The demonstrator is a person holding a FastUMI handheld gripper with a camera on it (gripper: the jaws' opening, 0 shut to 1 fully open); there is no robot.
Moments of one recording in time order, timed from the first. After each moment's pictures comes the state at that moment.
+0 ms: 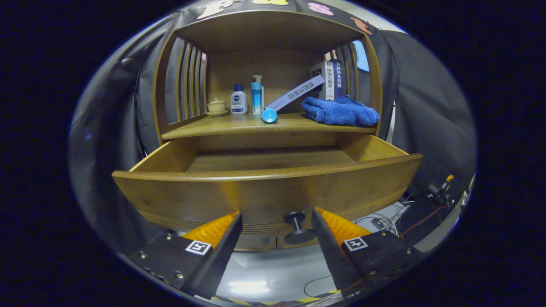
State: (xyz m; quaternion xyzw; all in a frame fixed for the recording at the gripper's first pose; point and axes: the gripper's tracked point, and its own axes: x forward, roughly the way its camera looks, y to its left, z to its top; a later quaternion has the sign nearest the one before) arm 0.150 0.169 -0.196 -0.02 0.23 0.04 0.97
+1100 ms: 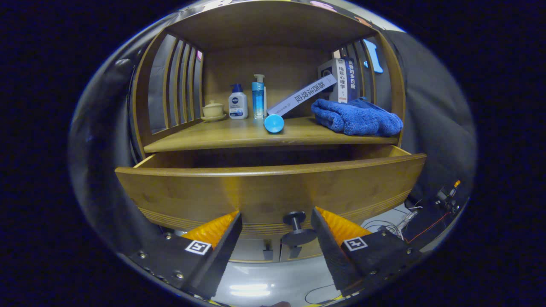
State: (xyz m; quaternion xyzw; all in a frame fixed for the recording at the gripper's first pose) arm 0.223 0.186 -0.197 -0.01 0.22 0.05 0.97
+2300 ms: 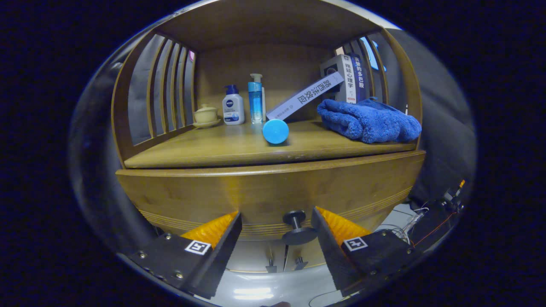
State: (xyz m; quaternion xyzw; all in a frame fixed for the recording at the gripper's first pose) arm 0.279 0.199 -0.202 0.00 0.21 0.05 0.98
